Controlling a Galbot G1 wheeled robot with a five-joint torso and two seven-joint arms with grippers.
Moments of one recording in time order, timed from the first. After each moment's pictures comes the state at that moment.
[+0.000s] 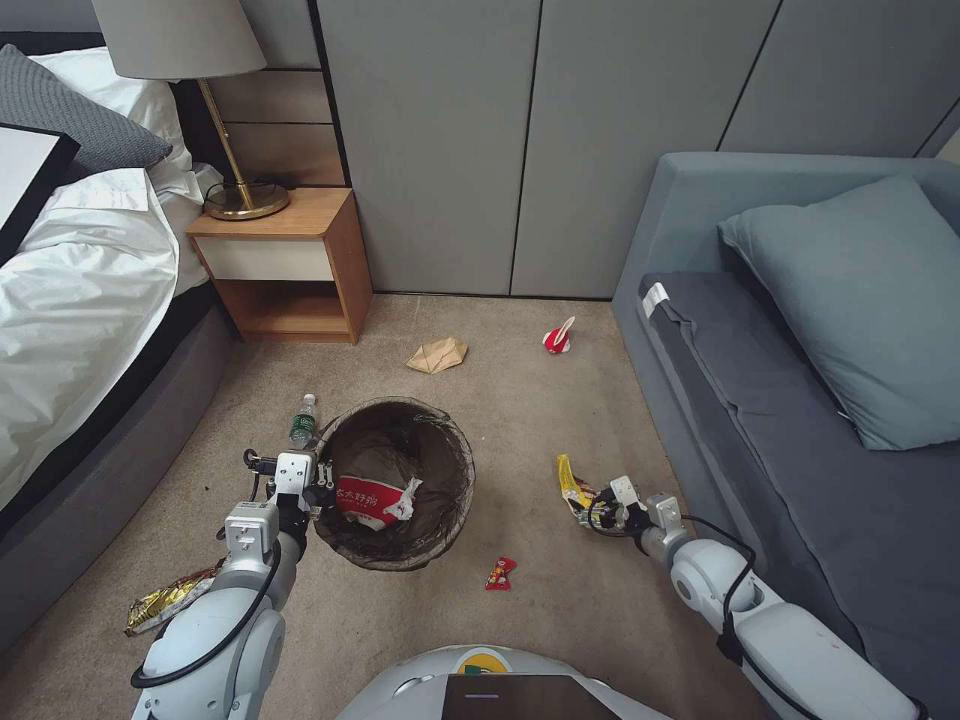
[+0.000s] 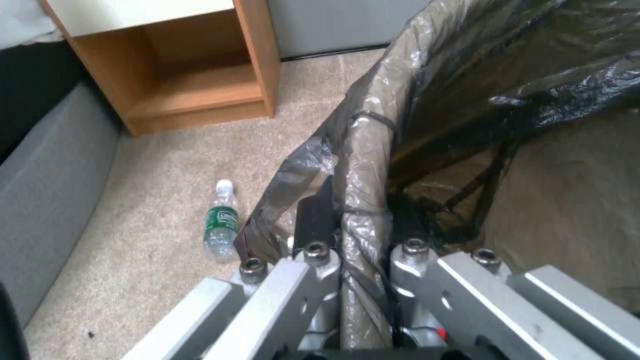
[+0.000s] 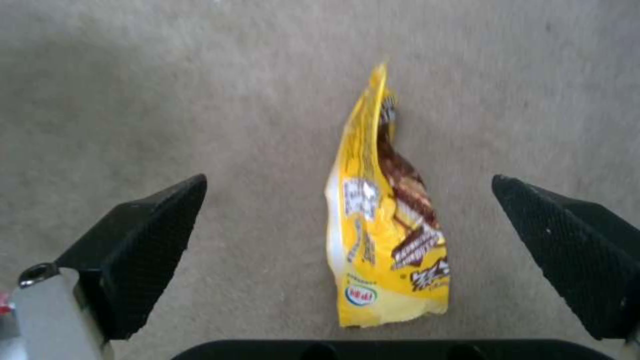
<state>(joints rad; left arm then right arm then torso) 1.71 -1.43 -0.62 -2.40 -0.05 0.55 0.01 -1.27 0.88 0.20 1.58 0.53 -0.27 -0.07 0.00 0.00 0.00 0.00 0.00</state>
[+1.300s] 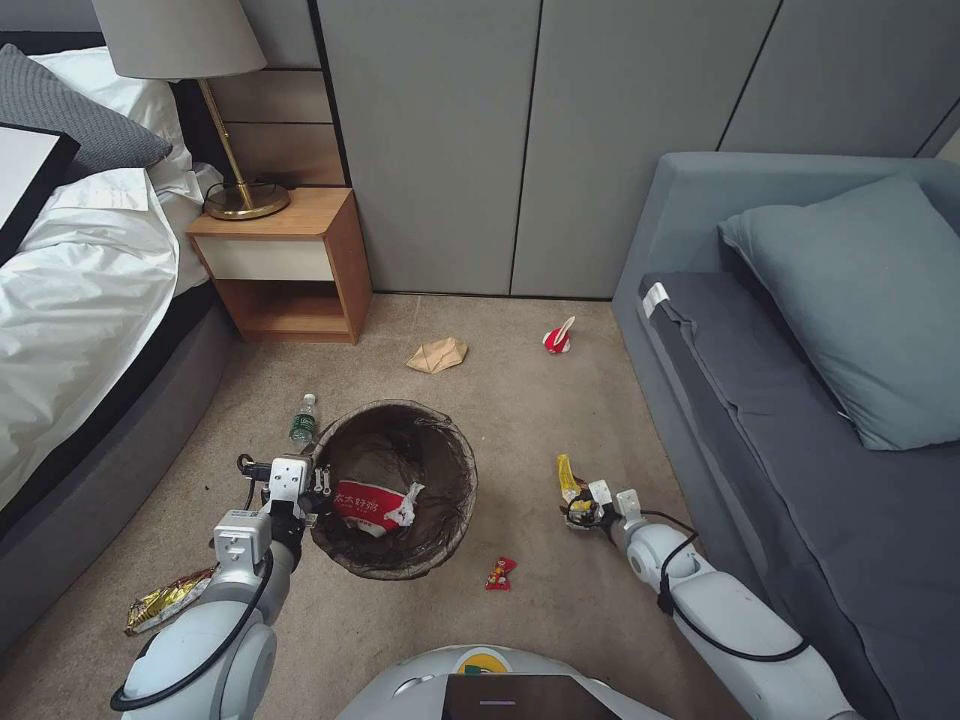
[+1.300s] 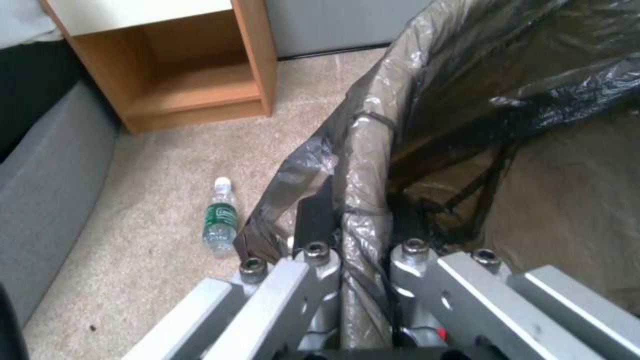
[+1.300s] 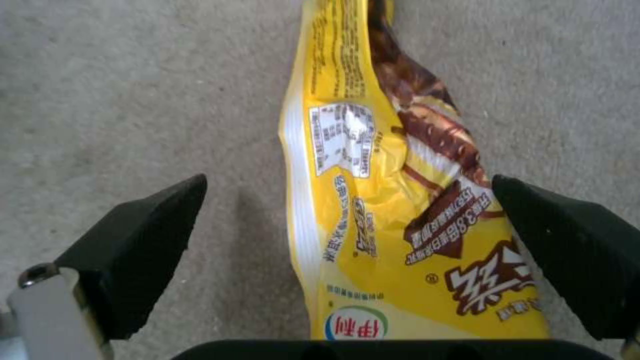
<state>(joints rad) 1.75 -1.42 -0.63 -2.45 -0.08 0.56 0.01 -1.05 1.02 0.04 1.25 0.51 -0.33 0.01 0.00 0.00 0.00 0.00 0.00</state>
